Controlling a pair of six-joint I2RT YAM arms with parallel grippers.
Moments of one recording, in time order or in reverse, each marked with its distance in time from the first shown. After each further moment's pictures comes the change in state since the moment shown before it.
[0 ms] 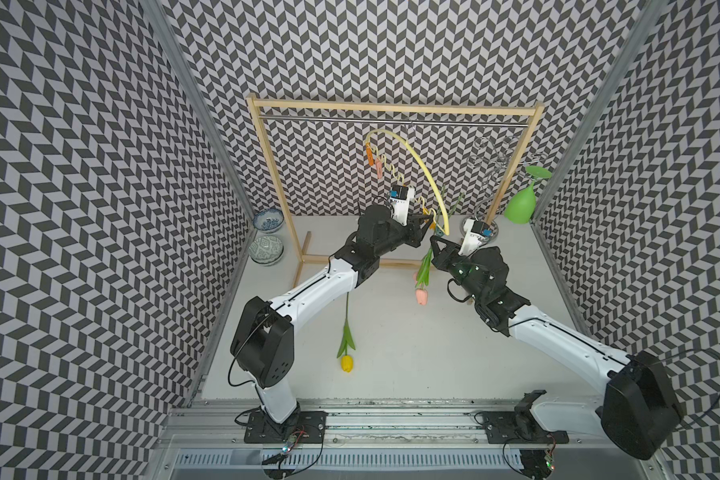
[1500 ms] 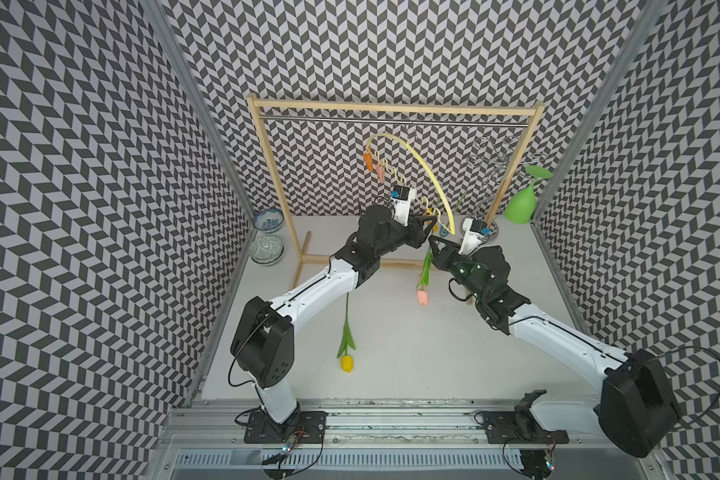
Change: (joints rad) left arm 0.000 0.000 0.000 0.003 0.003 0.005; right arm -0.020 0.012 -0.002 0.029 -0.099 -0.002
